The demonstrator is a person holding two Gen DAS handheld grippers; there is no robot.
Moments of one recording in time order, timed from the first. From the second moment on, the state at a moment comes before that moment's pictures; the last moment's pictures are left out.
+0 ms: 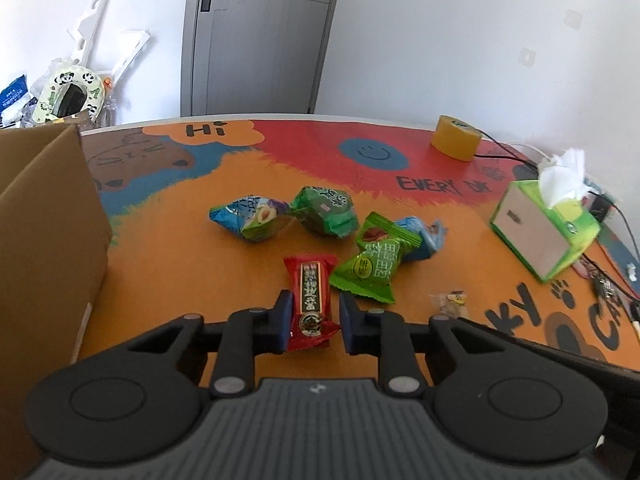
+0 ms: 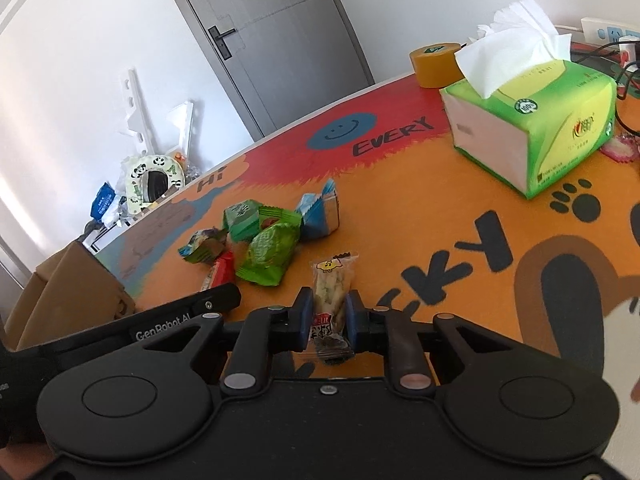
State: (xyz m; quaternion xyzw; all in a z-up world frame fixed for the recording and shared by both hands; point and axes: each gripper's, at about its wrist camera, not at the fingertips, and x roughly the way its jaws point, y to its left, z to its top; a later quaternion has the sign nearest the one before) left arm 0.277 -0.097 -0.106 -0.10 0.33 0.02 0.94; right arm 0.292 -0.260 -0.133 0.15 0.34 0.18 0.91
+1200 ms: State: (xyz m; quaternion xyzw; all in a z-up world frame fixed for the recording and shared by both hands) left arm 0.243 -0.117 -0.114 -0.06 0.34 -0.01 0.94; right arm 0.250 -0.280 -0.139 0.15 0.32 0.14 0.92
